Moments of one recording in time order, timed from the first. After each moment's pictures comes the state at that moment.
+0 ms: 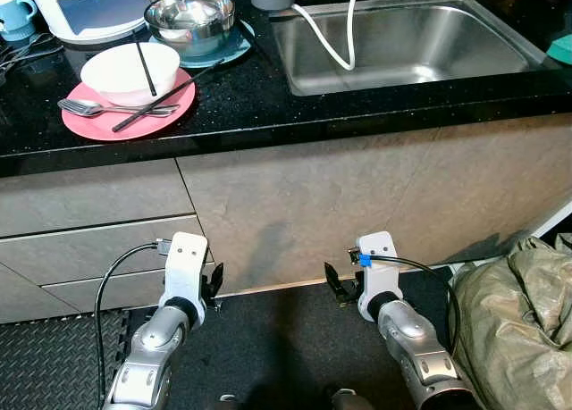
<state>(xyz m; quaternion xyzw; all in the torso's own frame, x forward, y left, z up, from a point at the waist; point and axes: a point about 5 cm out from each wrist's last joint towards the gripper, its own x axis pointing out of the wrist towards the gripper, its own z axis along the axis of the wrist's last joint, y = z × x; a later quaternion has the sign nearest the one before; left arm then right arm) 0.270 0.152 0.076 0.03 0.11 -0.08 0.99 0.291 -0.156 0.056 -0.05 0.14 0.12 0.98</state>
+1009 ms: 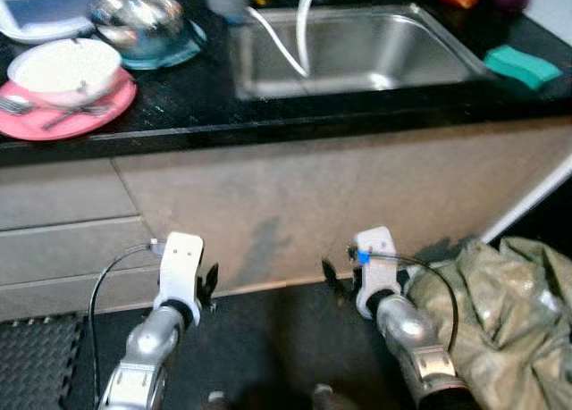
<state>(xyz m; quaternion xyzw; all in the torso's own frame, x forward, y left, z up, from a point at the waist) 0.268 0.154 0.076 0.03 0.11 -0.08 0.99 0.294 -0.154 0.060 -0.06 0.13 0.13 0.98</state>
